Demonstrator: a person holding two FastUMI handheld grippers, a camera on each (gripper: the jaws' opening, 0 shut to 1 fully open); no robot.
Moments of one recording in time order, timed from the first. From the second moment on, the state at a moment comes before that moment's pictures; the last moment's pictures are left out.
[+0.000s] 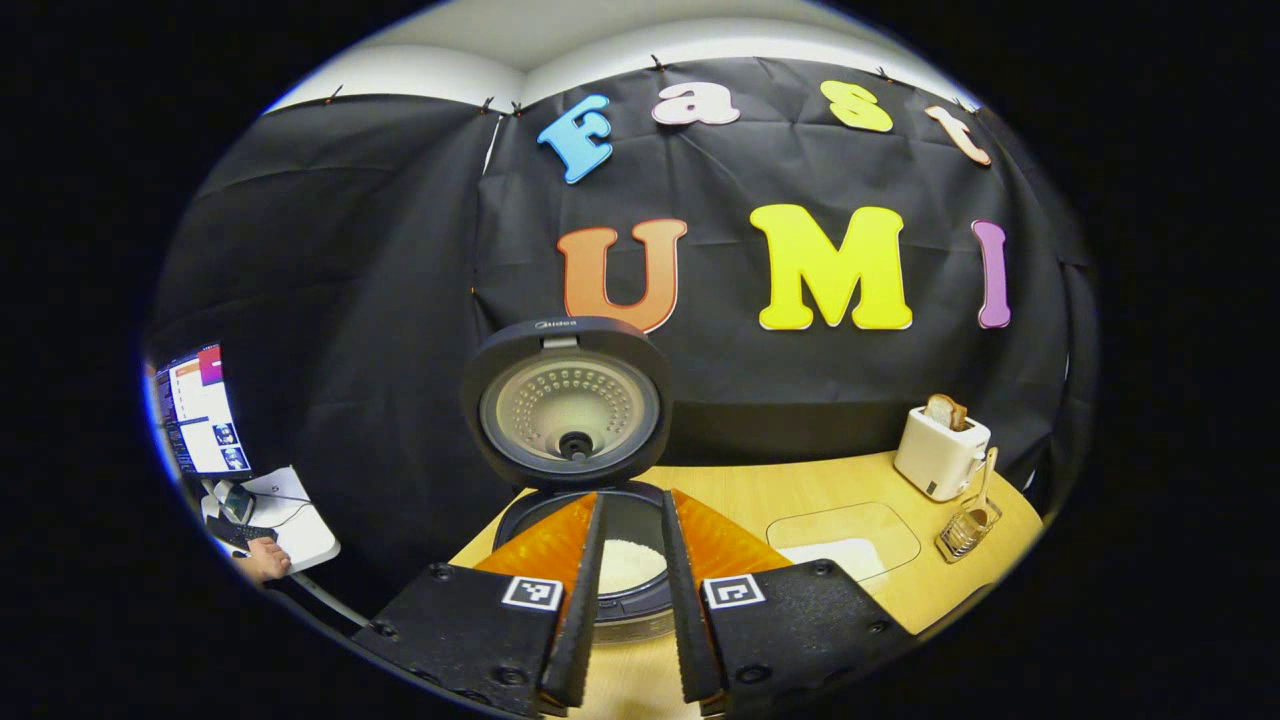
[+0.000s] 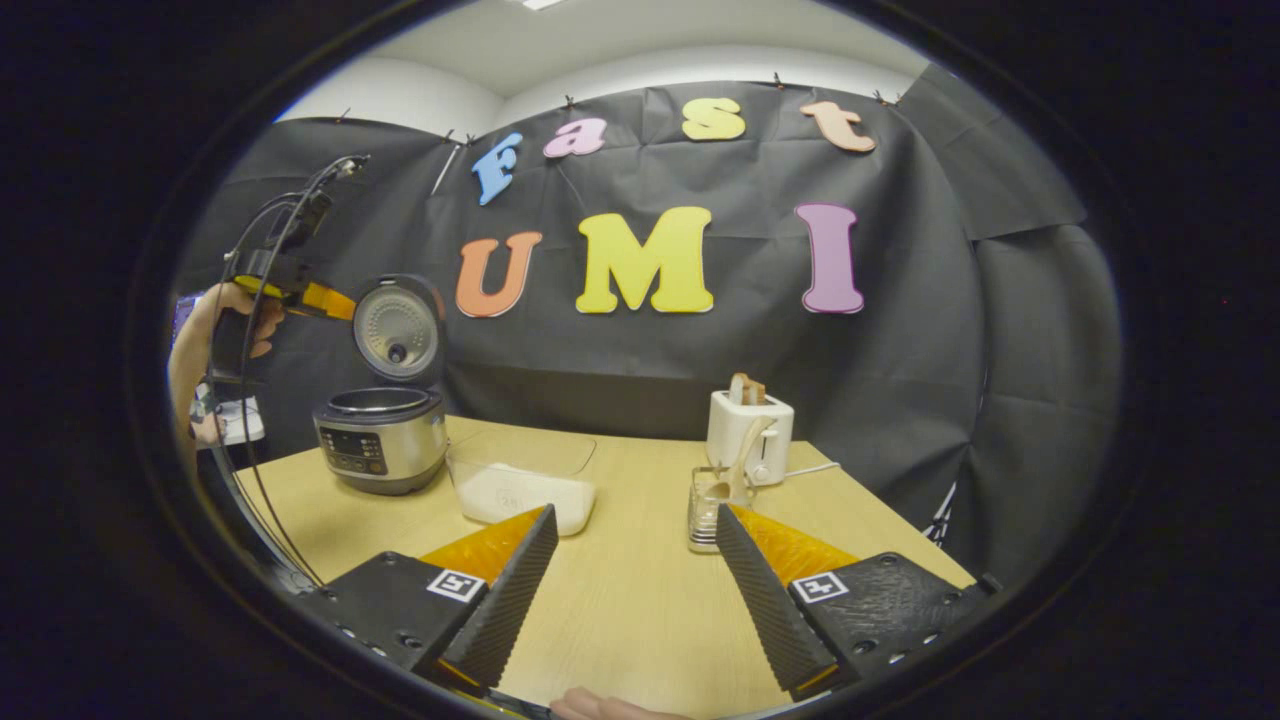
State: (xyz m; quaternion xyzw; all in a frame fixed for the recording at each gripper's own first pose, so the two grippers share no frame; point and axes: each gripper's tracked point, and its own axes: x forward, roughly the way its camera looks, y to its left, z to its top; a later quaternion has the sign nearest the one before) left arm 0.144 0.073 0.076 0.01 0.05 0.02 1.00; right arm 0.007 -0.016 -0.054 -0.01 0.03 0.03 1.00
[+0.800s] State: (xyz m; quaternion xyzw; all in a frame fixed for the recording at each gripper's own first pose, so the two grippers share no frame) left arm 0.072 0.001 0.011 0.01 -0.01 -0.03 1.00; right arm 0.049 -0.086 -0.039 -0.01 0.03 -0.04 1.00
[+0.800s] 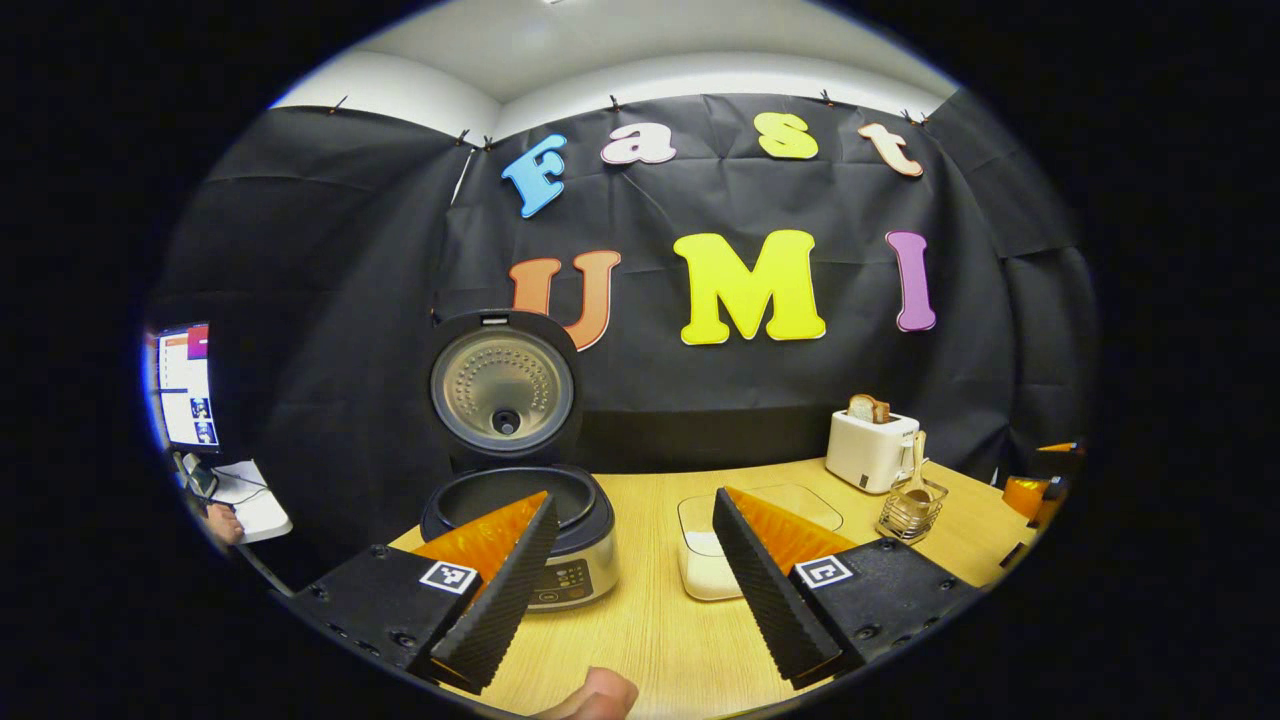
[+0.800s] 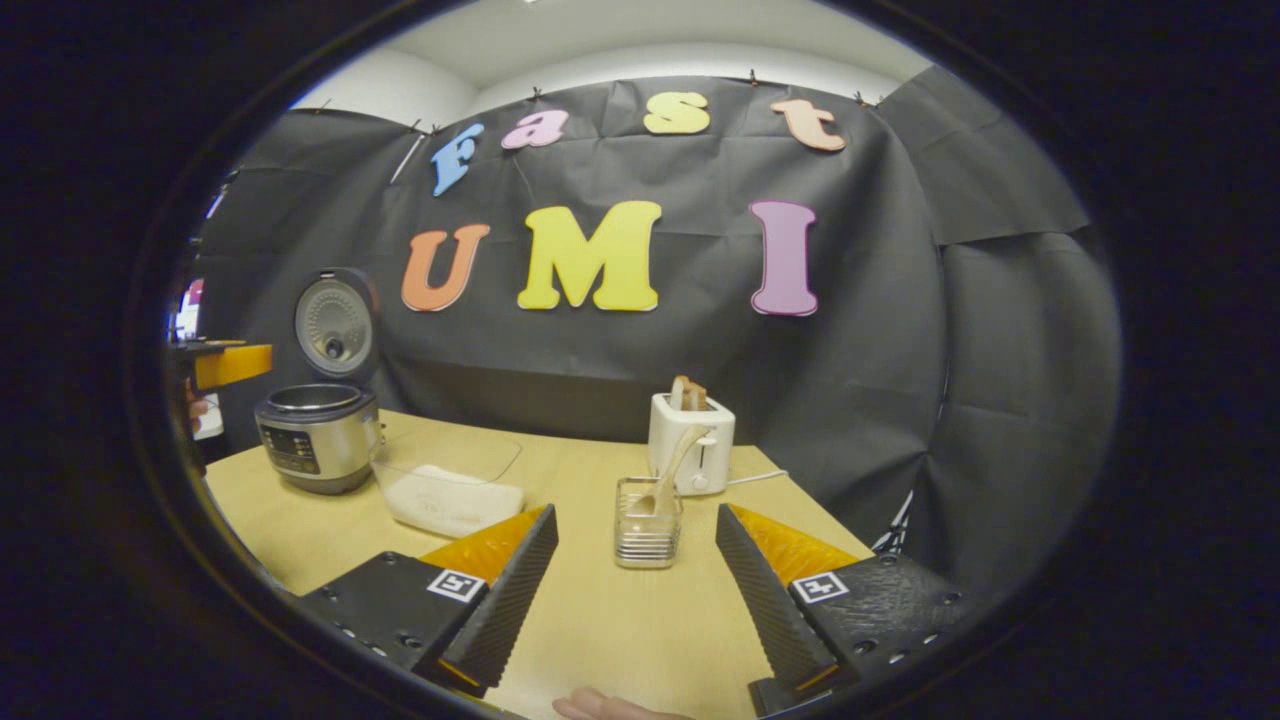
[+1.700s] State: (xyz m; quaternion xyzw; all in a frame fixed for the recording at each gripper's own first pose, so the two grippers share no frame) left arm 0.093 0.002 -0.044 0.04 0.01 -0.02 1.00; right arm 0.275 -0.141 -0.066 0.04 0.15 -0.01 0.99
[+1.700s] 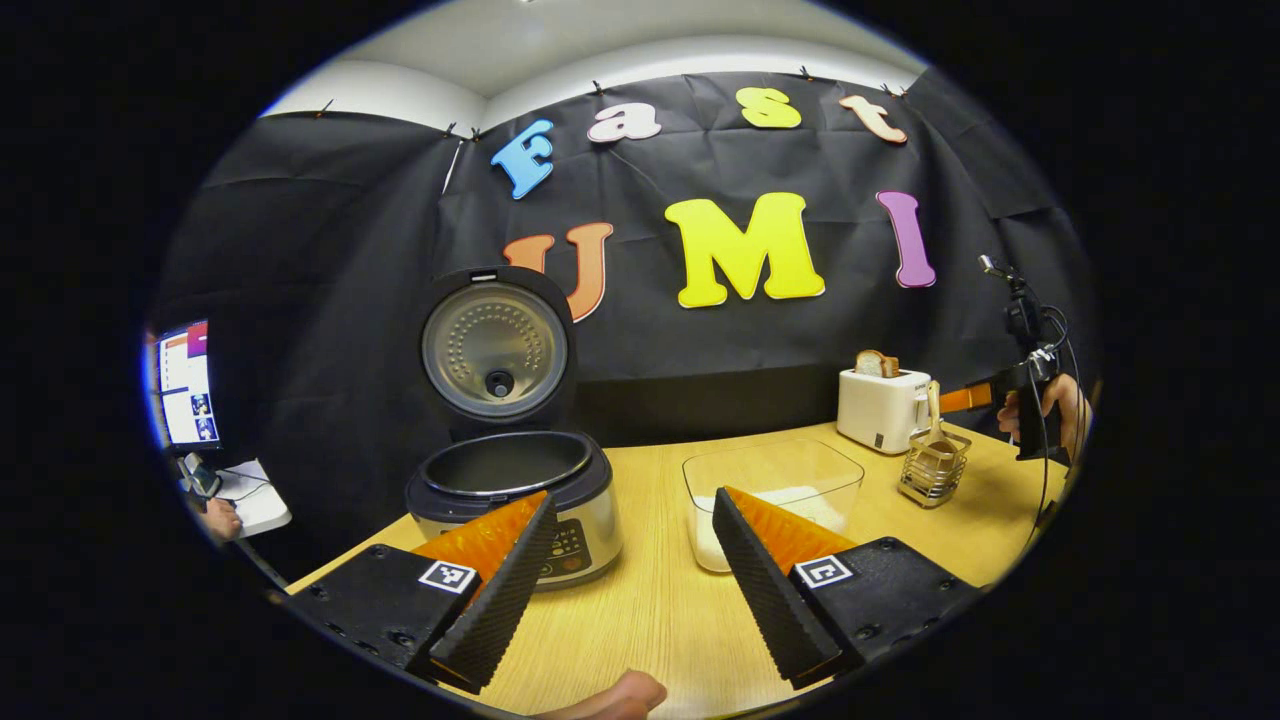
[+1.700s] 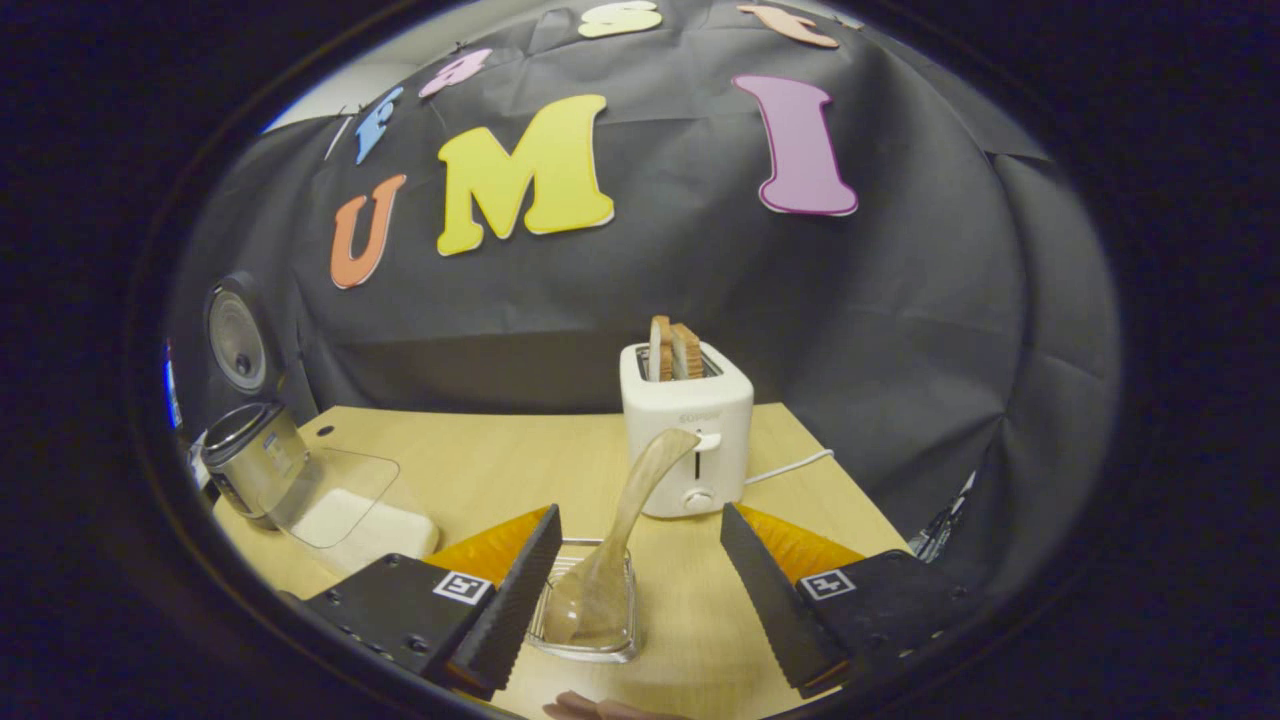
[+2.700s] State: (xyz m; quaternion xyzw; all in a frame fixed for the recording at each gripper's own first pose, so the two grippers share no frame) left arm 0.114 0.036 -0.074 -0.01 0.05 0.03 1.00; right arm 0.343 -0.135 -0.095 0.05 0.23 -0.08 0.97
